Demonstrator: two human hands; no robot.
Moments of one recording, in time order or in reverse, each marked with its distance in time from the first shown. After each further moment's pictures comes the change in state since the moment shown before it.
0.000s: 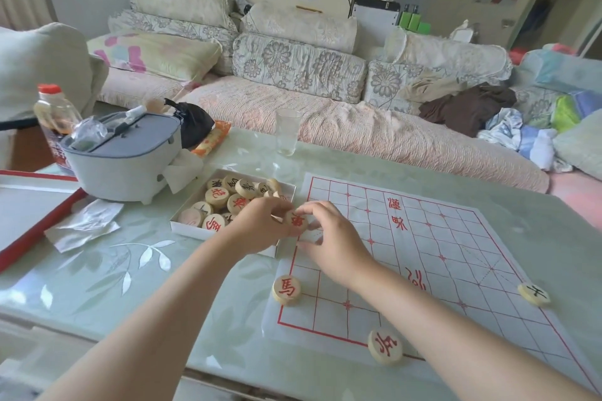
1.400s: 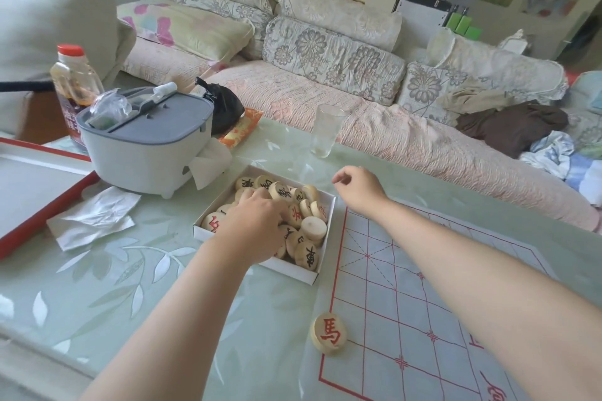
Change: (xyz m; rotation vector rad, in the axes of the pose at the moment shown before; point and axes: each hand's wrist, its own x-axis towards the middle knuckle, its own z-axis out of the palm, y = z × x) left_hand 0.029 -0.067 -0.043 0.558 0.113 -0.054; right_hand 0.188 0.069 0.023 -0.280 0.007 0.248
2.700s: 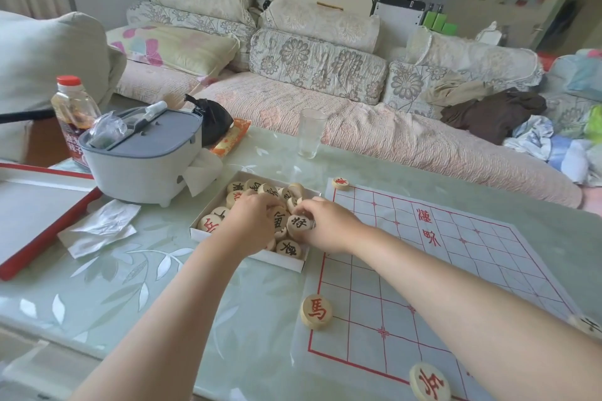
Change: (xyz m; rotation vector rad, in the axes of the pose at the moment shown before) left_hand -0.008 0.018 -0.008 -0.252 0.073 -0.037; right_hand -0.100 -0.040 -0.007 -0.120 -0.313 -0.162
